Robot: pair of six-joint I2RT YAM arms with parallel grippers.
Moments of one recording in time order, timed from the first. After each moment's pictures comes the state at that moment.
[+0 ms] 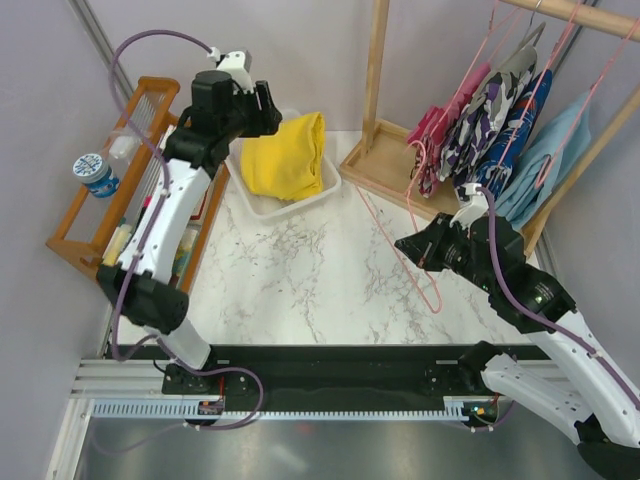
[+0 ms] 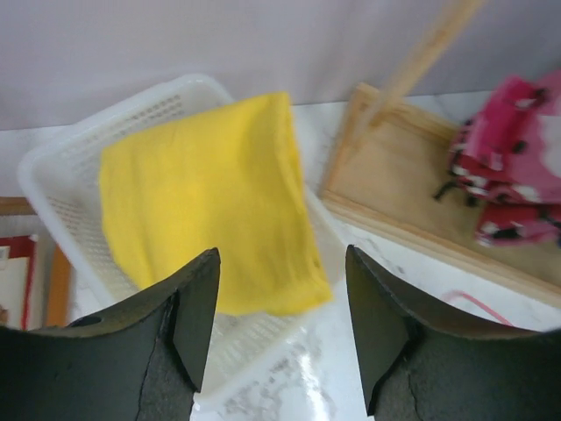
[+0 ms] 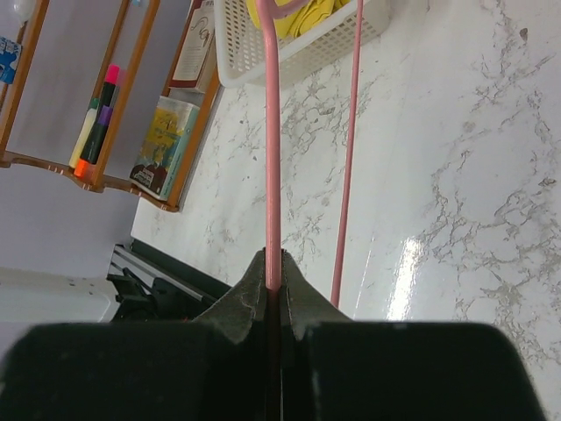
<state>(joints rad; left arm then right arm) -0.30 1.73 1.93 -0.55 -0.02 -0.20 0.62 0.75 1.01 -0.61 -0.02 0.74</state>
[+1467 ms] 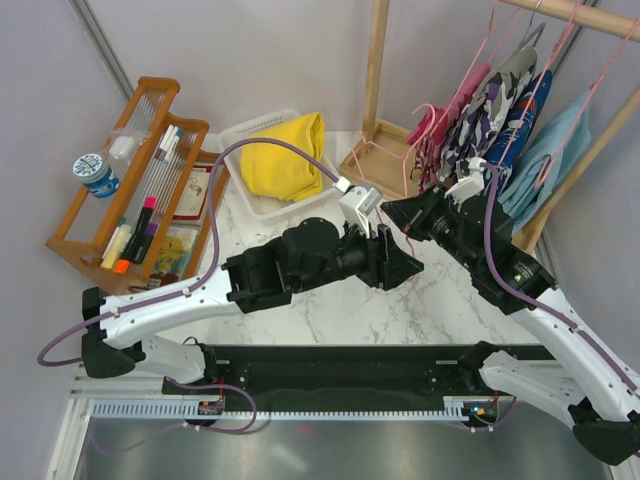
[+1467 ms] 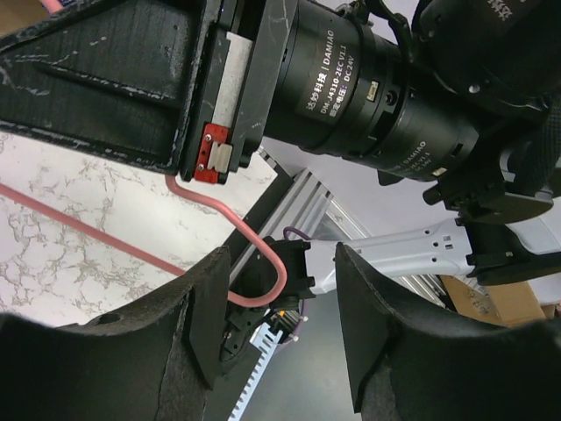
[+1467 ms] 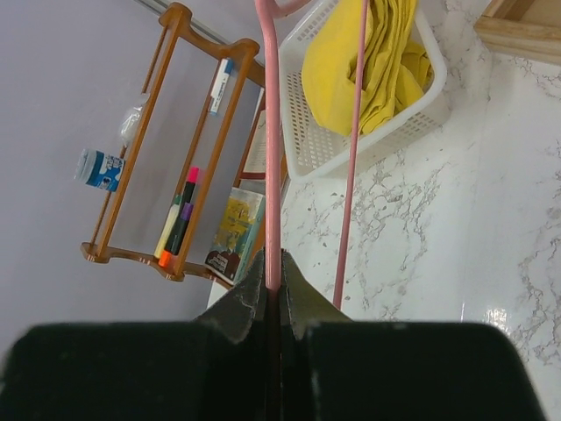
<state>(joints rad) -1.28 1.31 1.38 -0.20 -0.13 -0.66 0.64 0.89 1.07 -0.34 0.09 0.90</state>
